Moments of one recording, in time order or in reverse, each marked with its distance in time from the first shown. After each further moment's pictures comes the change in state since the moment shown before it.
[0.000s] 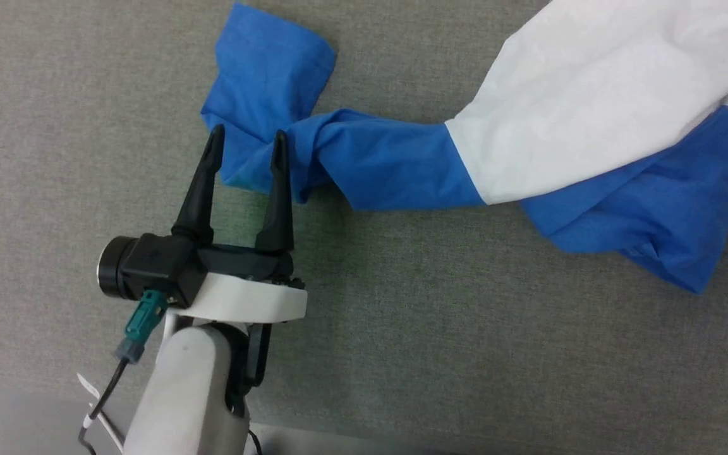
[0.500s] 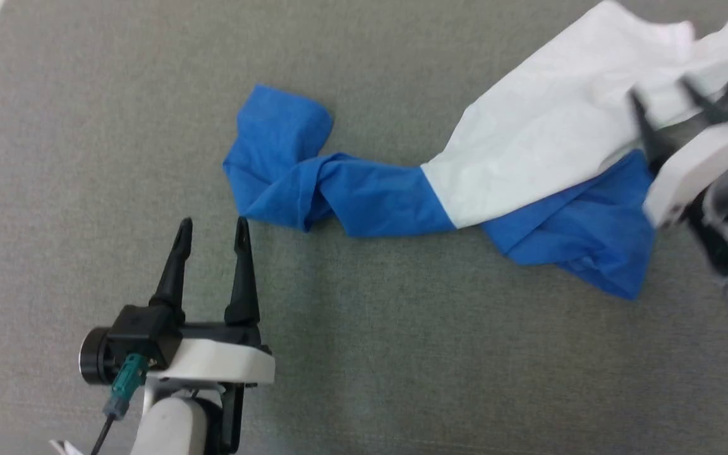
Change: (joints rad) left arm 0.187 0.000 0.093 0.028 0.011 0.003 0.000; right arm 0.395 0.008 0.406 -0.398 0.312 0.000 0.125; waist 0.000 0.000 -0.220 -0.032
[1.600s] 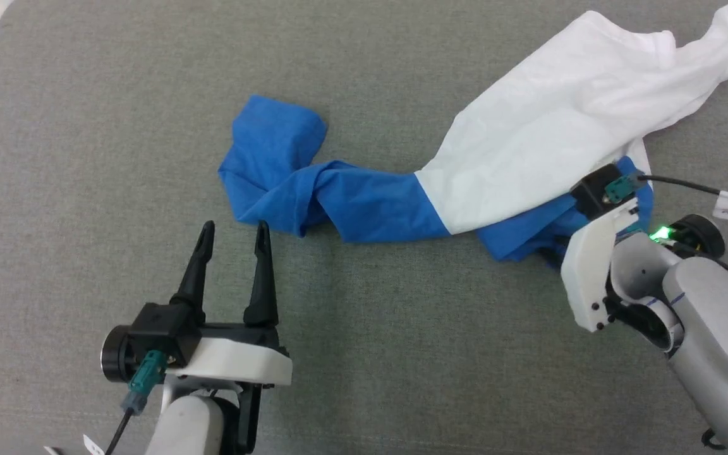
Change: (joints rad) left arm -0.005 0.000 -0.051 0.024 -0.030 0.014 0.000; right arm 0.157 -0.030 0.317 -0.205 0.166 0.007 0.580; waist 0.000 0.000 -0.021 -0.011
